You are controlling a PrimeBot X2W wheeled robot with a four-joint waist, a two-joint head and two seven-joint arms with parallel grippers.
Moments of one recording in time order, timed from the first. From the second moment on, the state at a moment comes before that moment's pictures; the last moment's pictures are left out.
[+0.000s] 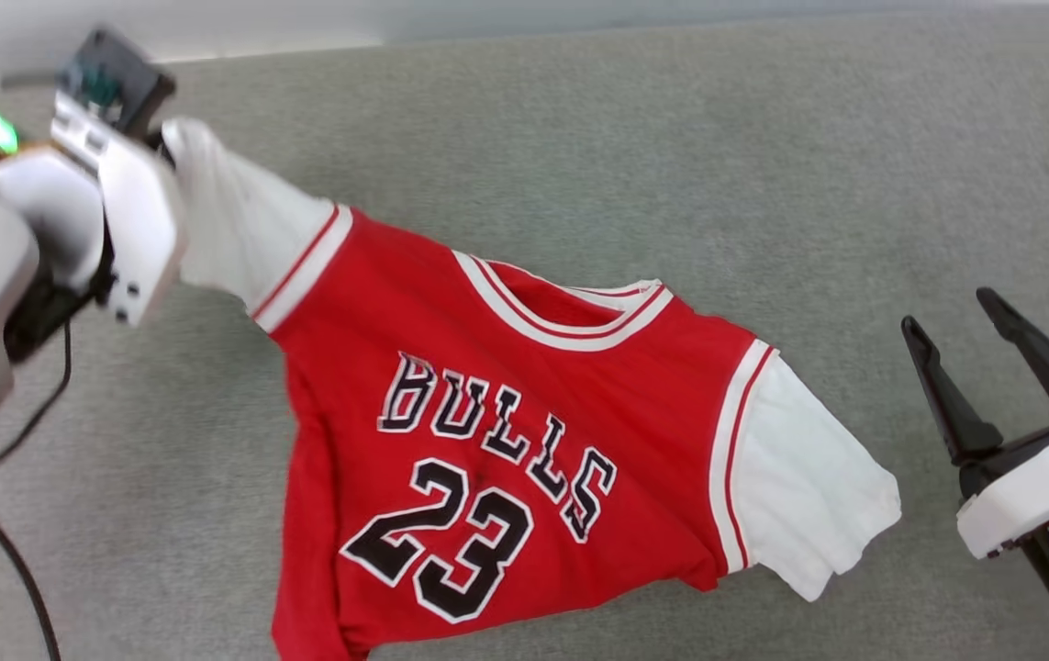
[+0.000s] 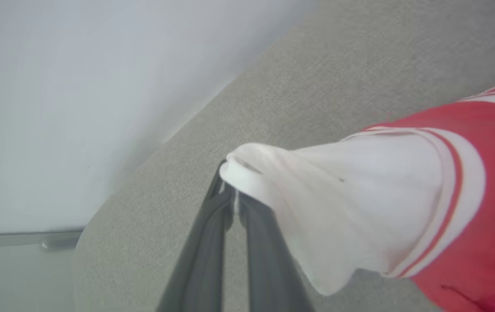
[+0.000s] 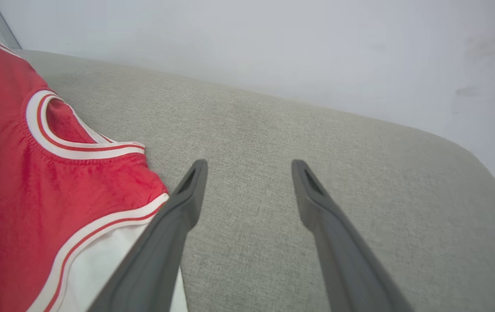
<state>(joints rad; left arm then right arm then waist) -1.19 0.81 -1.16 0.49 -0.80 -0.10 0.21 -0.21 -0.48 0.17 0.03 0.35 0.13 -0.04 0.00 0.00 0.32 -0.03</state>
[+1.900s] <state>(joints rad) -0.93 0.86 -1.28 0.06 -1.00 -0.12 0.77 -0.18 -0.43 0.19 0.02 0.34 0.13 -0.06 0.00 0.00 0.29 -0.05</state>
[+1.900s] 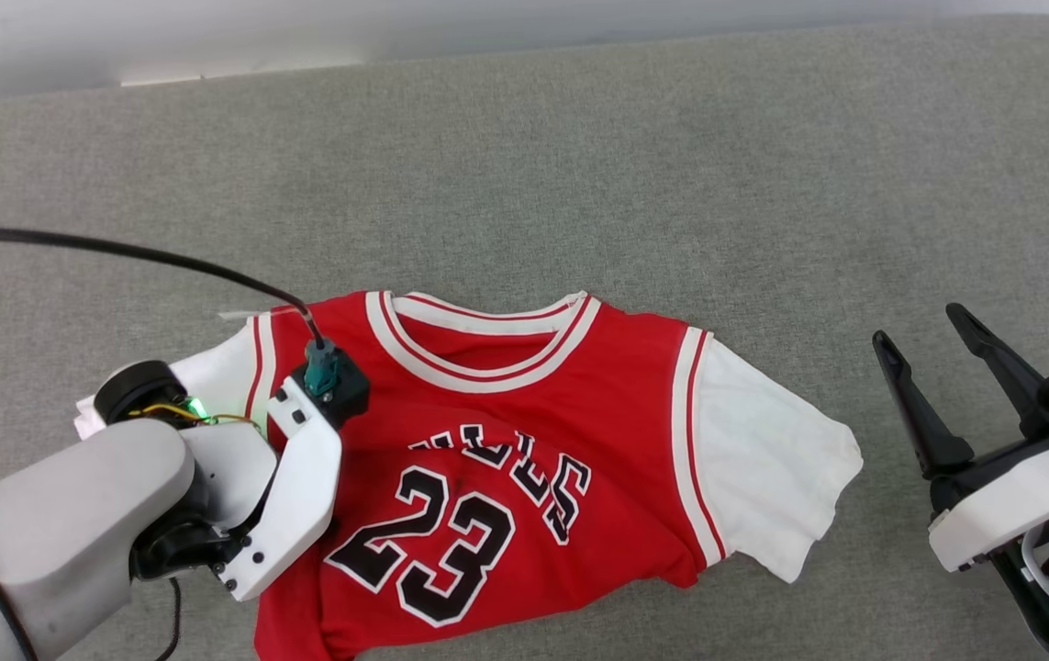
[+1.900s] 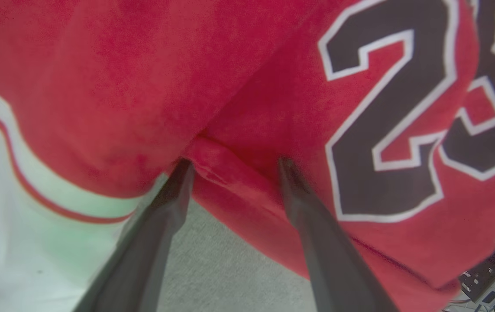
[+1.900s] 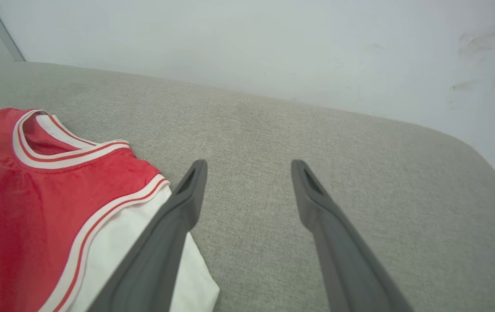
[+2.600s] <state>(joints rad) -0.83 0.79 -1.26 -0.01 -0.89 -0.13 0.52 -0.18 -0.43 0.18 0.08 0.35 0.13 -0.08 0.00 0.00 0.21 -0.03</state>
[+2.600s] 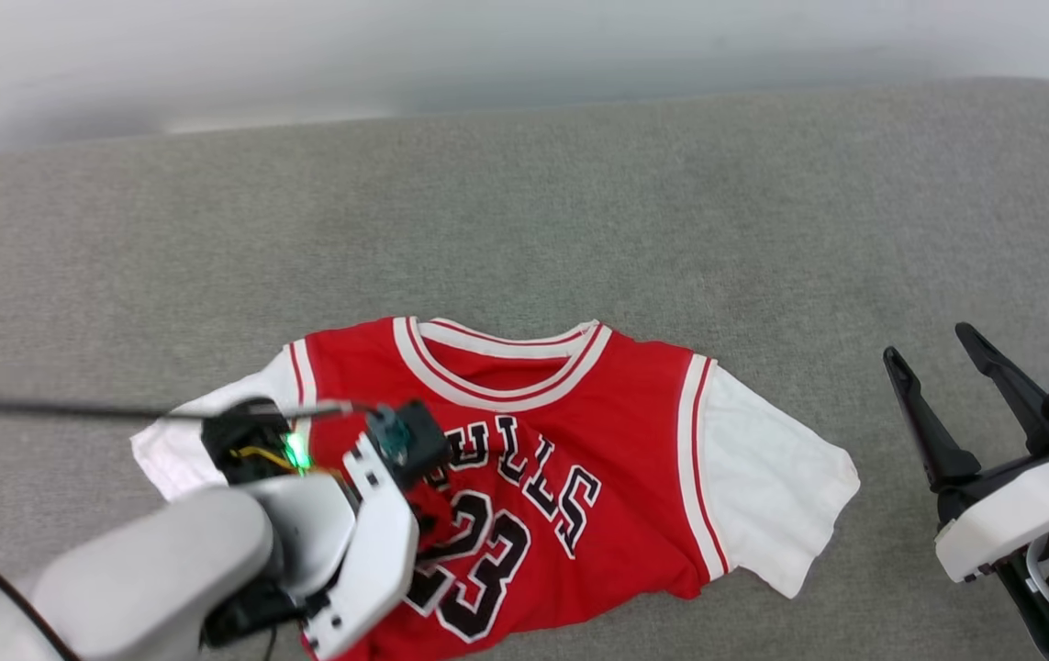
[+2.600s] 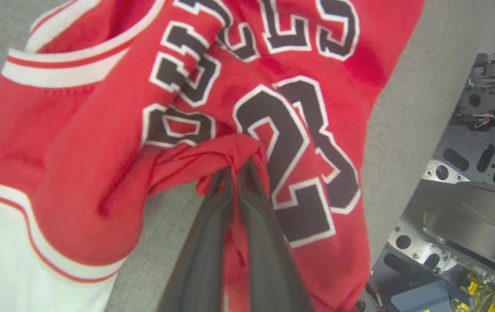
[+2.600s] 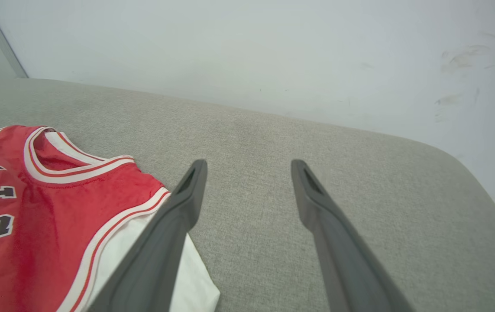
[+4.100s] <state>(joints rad) -0.80 0.99 -0.98 -0.12 -0.98 -0.02 0.65 -0.11 -0.40 0.13 0.10 0.35 0.13 -0.08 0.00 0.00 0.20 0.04</state>
